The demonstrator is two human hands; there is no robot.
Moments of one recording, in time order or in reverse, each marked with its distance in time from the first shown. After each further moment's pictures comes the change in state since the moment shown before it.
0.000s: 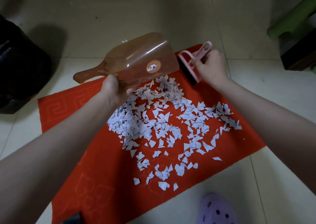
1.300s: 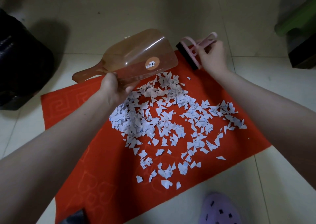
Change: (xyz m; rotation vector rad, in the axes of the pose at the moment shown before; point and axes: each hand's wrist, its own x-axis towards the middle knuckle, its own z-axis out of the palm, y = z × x) left_hand 0.001 0.004 -0.006 0.020 0.049 0.014; right_hand 0.024 -0.004 0.015 0.240 0.069 0.078
